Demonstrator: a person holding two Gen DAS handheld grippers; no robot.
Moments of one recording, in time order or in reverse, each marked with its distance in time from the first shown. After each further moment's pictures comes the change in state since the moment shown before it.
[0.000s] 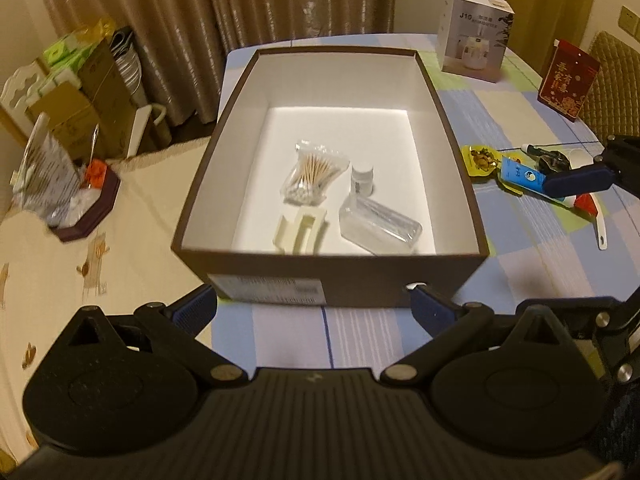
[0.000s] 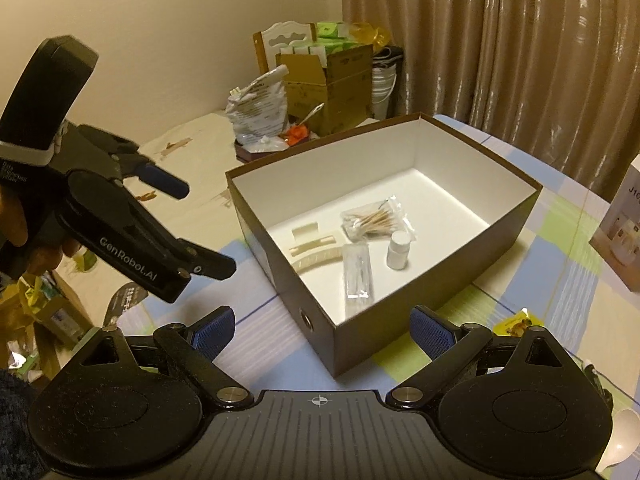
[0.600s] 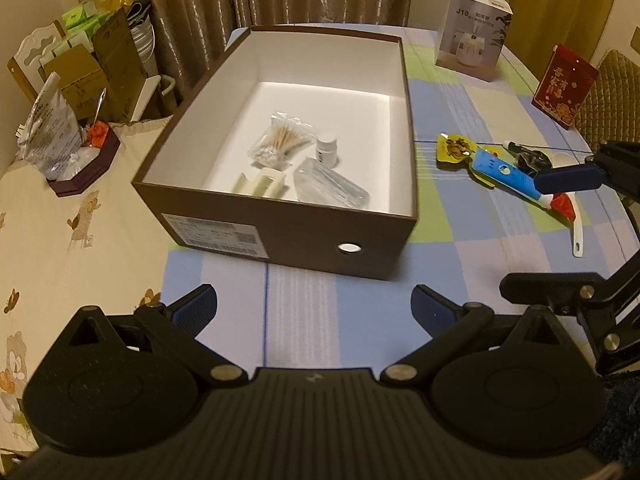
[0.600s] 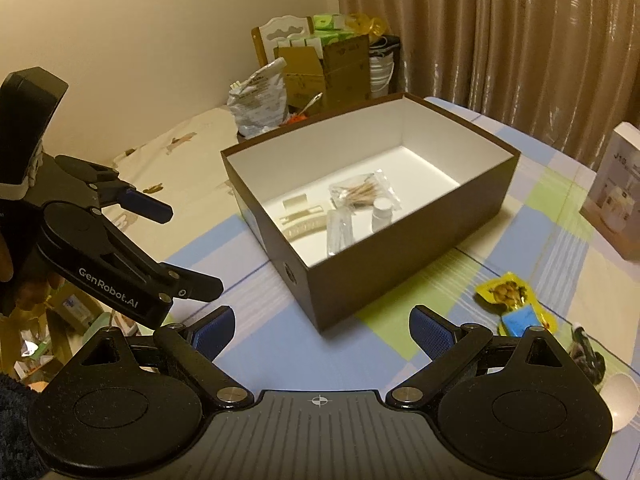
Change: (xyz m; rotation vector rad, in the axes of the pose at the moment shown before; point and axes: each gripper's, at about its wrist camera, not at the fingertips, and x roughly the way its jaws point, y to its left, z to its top) left arm -0.016 -0.057 -0.025 -0.107 0.029 0.006; right arm -0.032 -0.030 -0.031 0.031 0.024 0.032
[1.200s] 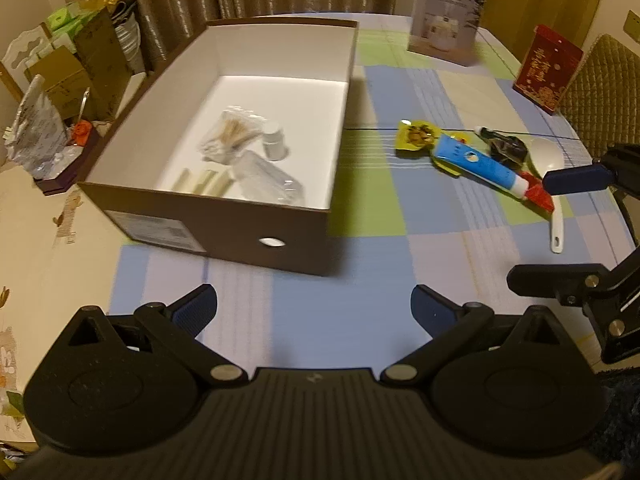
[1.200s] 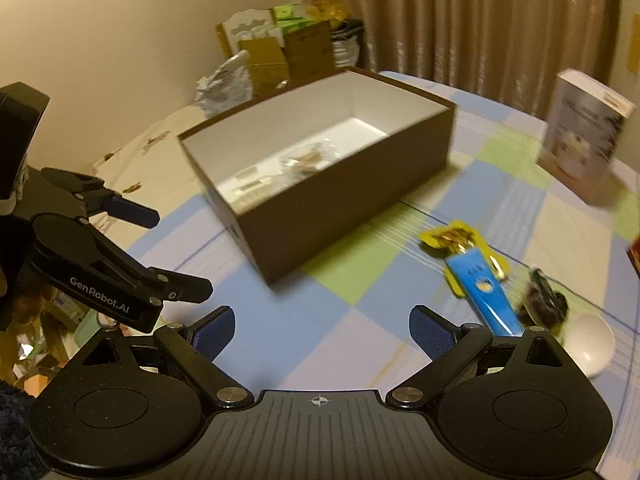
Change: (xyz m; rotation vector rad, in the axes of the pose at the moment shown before) left arm 0.016 -0.067 0.003 0.016 0.026 -0.009; right arm -0.036 -0.050 -0.040 0.101 0.029 -0.044
